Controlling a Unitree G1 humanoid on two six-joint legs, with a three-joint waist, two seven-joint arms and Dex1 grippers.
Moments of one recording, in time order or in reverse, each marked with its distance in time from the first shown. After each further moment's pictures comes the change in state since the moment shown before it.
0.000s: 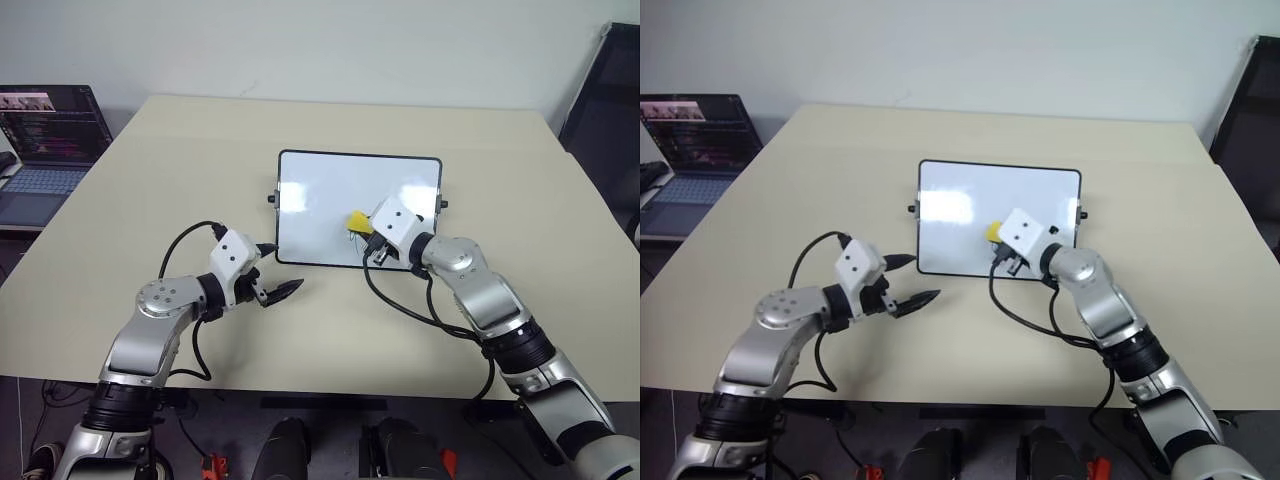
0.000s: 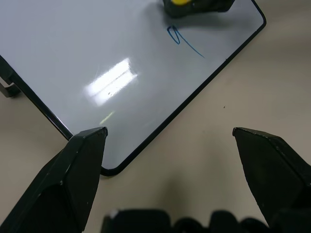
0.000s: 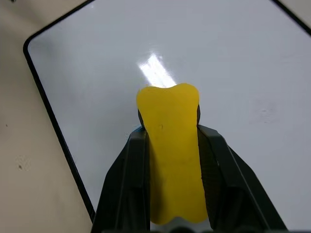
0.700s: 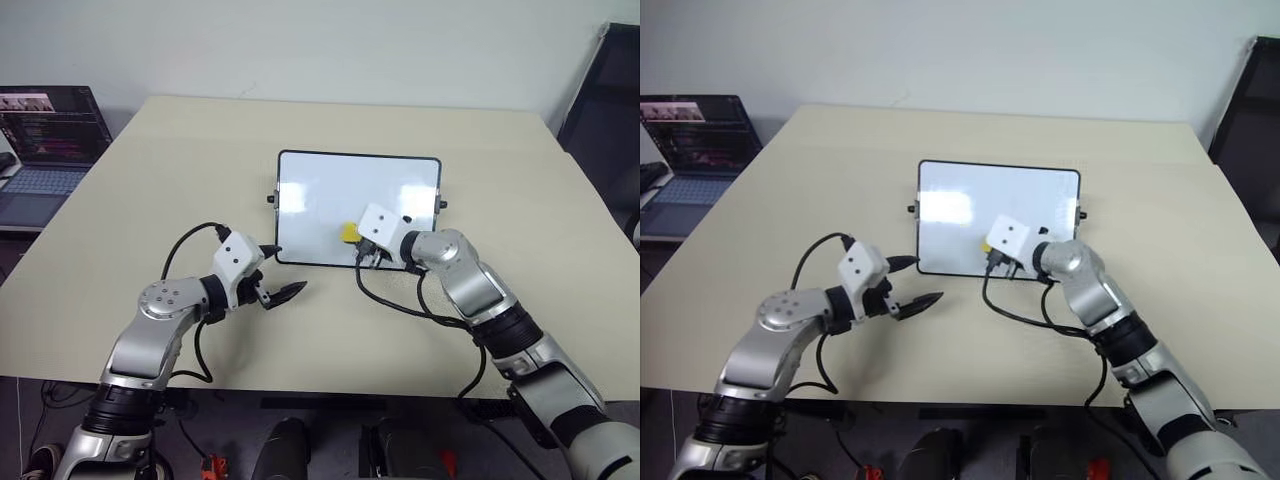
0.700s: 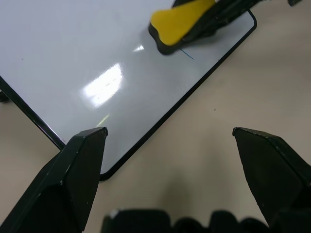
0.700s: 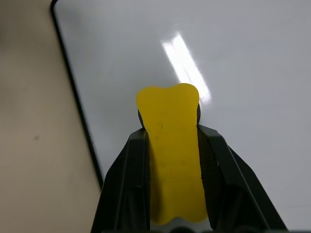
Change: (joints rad) left arm 0.010 -0.001 -0.010 -0.029 0.000 0.008 0.002; right arm -0.058 0.006 0.032 0.064 -0.062 0.032 0.152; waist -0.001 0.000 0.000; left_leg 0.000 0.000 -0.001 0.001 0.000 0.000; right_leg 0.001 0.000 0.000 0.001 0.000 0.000
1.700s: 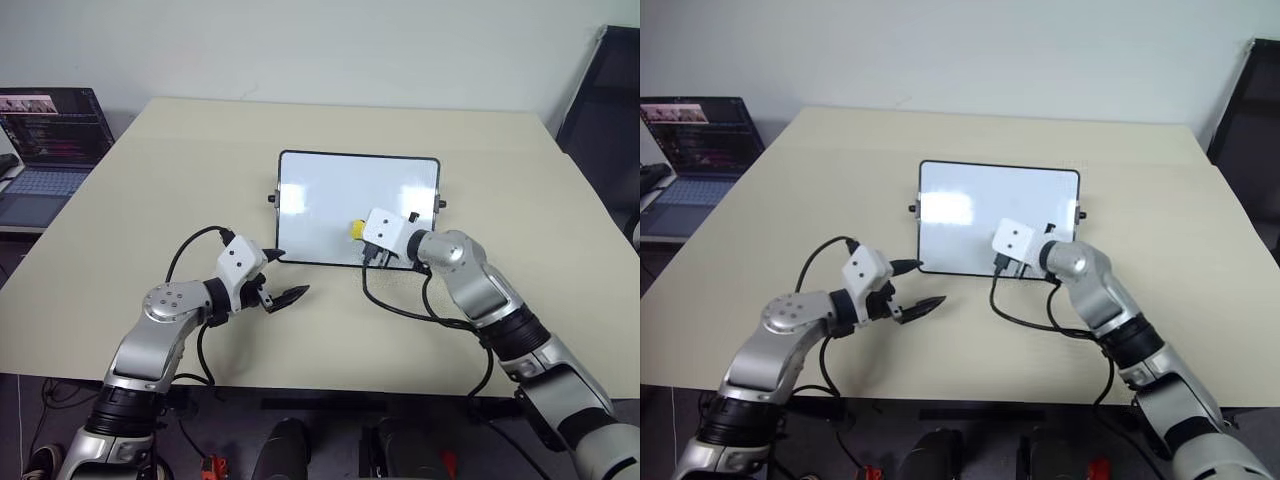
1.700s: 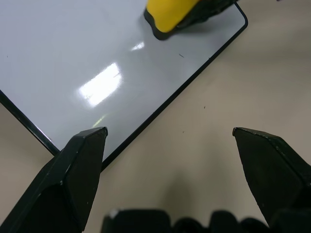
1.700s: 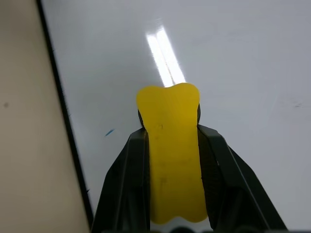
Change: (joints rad) left arm 0.012 -0.005 -0.013 0.005 0.000 -0.012 0.000; right arm 0.014 -0.048 0.015 0.001 -0.101 -0.087 -0.013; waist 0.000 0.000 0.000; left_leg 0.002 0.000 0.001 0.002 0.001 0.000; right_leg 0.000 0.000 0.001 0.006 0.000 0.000
